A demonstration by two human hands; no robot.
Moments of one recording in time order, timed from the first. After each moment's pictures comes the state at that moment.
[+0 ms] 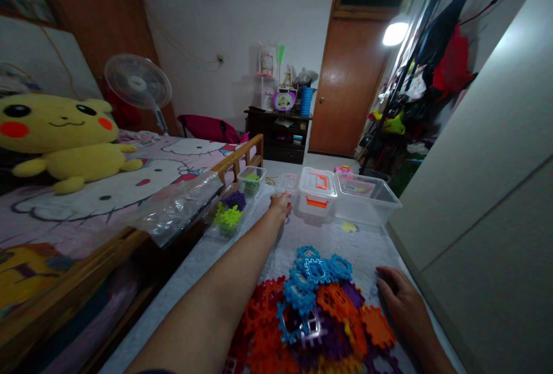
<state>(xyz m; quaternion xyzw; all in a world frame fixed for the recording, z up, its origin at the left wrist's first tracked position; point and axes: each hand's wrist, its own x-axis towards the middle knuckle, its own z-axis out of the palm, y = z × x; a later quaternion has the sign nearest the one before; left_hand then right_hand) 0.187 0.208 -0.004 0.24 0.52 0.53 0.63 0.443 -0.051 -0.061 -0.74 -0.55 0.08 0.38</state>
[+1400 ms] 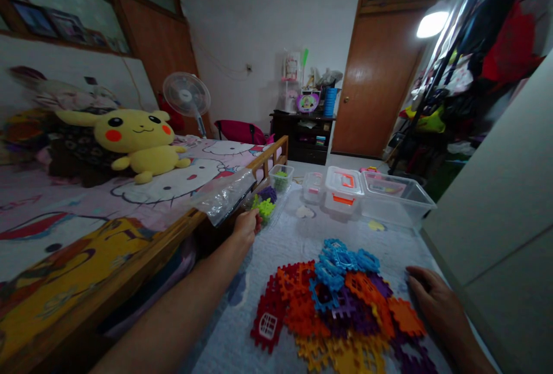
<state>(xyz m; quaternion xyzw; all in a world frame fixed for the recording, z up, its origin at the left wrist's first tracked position) 0.010 0.107 0.001 0.18 0.63 0.54 0.53 0.453 -0.048 -0.064 -0.75 -0.55 0.09 0.36</state>
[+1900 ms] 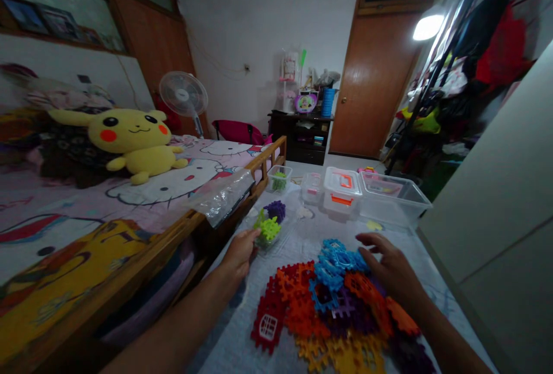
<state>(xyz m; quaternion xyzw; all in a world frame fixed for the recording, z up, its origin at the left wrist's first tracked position) 0.013 0.035 0.010 0.20 0.59 0.56 0.55 0.336 -0.024 0.037 -0.60 -0.69 0.13 0.39</state>
